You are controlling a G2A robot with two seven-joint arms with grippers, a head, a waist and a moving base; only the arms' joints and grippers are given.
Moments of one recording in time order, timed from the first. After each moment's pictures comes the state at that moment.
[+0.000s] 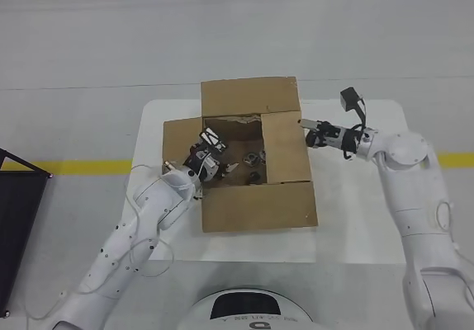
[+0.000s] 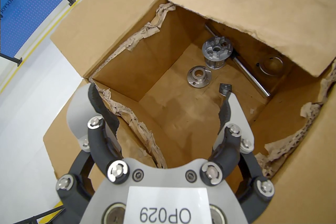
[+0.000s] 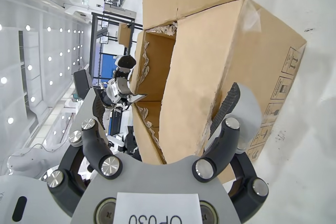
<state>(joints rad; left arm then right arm) 1.30 -1.23 -1.06 -1.70 1.49 -0.22 -0.44 -1.00 -1.17 1.44 -1.15 0.04 -0.22 1.16</state>
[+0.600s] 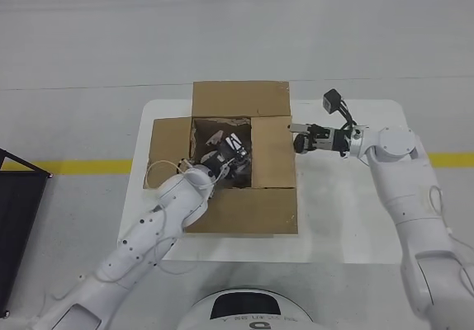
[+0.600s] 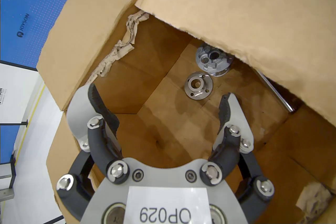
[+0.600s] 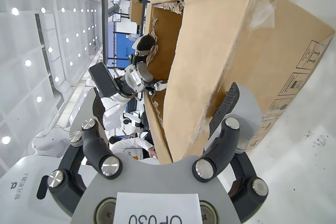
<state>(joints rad) 1.18 -1.27 -0.89 -1.58 1.68 -0.14 -0.48 -0.89 -1.18 1.32 -0.99 0.16 -0.25 1.28</state>
